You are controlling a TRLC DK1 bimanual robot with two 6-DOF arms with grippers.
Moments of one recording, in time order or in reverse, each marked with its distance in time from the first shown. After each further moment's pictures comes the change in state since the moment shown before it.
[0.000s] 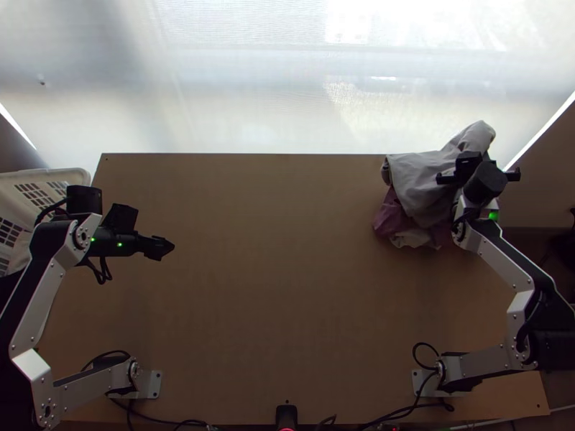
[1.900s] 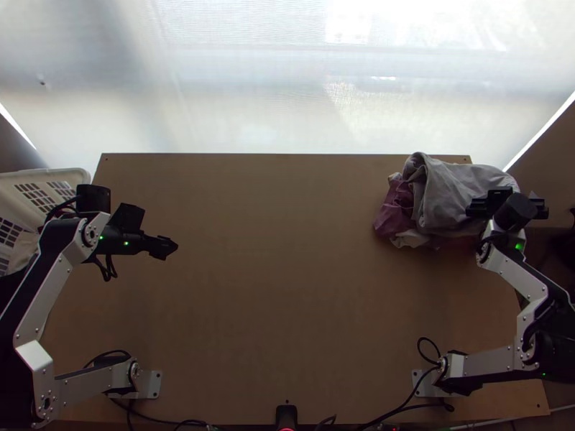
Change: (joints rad) left arm -0.027 0.041 -0.013 0.050 -0.034 0.009; right arm -0.263 -0.028 -0.196 0.006 -0.105 0.010
